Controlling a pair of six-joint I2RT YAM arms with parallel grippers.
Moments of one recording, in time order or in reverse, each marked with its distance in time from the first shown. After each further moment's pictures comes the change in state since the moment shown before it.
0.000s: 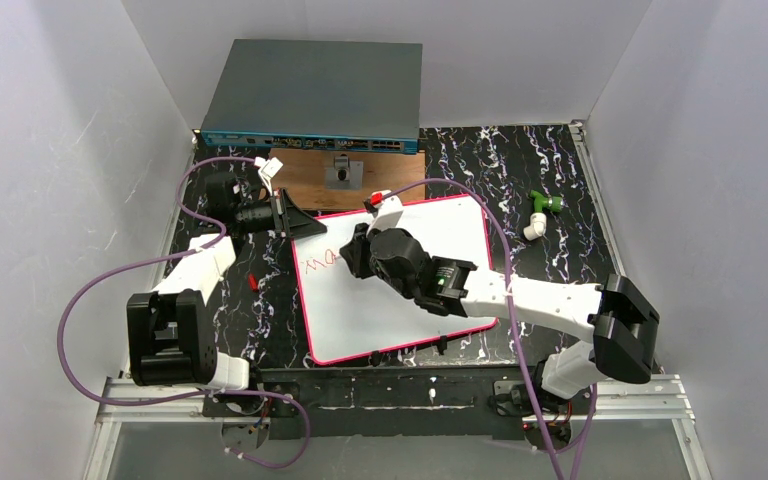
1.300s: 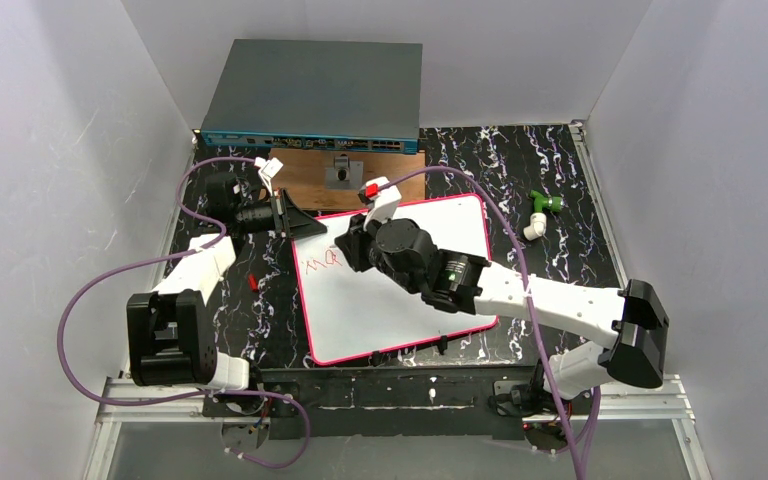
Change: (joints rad) left arm -0.001 0.000 0.001 -0.012 -0.002 0.010; right arm 0.032 -0.052 0.106 -0.060 -0.029 -0.136
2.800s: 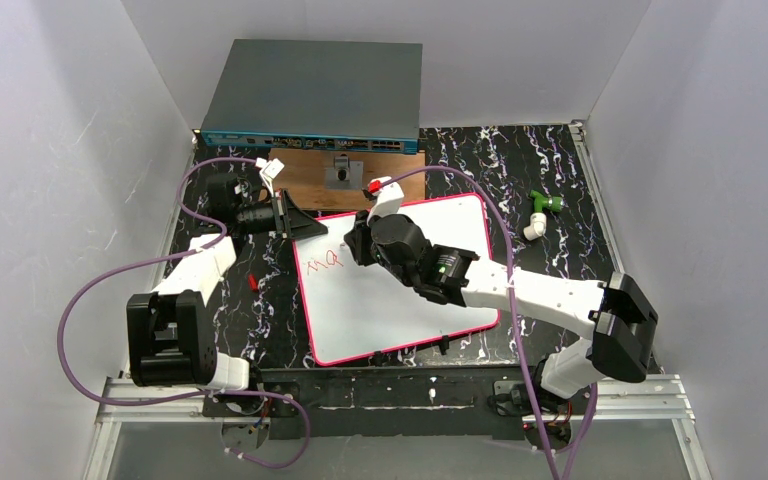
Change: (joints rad) left arm -0.006 -0.002 0.000 -0.022 -0.008 0.022; right arm -0.074 0.066 -0.036 0.007 0.029 0.047
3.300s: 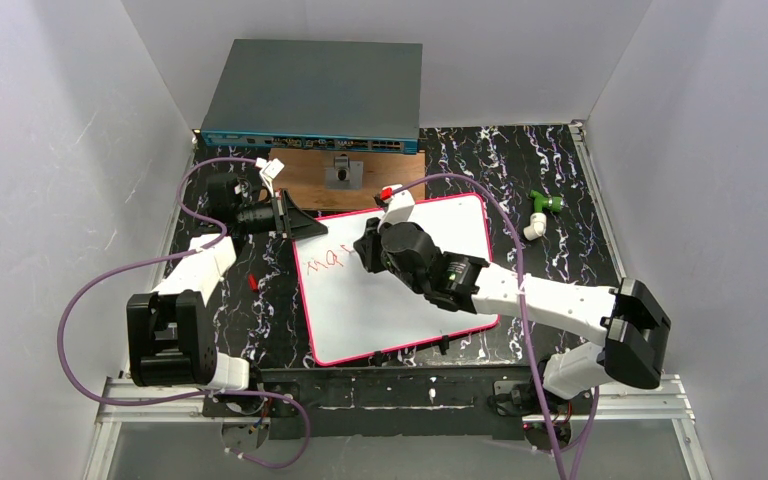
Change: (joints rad) left arm 0.000 0.000 0.000 0.000 -0.001 0.000; right arm 0.000 -0.062 -0.087 0.001 0.007 0.034
